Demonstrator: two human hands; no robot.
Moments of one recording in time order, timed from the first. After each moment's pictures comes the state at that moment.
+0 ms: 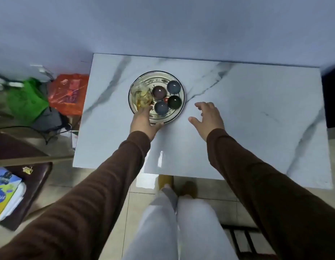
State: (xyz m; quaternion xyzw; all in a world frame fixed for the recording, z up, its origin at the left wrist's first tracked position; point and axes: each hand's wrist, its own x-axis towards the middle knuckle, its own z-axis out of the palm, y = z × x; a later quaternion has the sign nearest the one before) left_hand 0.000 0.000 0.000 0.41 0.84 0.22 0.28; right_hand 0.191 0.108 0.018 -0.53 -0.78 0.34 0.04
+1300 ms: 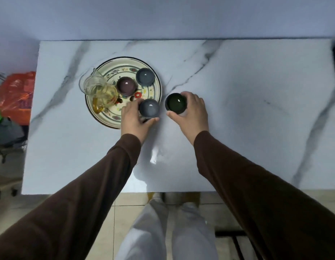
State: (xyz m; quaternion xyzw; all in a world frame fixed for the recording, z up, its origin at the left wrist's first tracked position) left_hand 0.040 0.068 -0.122 0.43 0.82 0.31 0.23; right_hand 0.200 0.153 -0.111 -0.55 -0.75 0.33 0.17
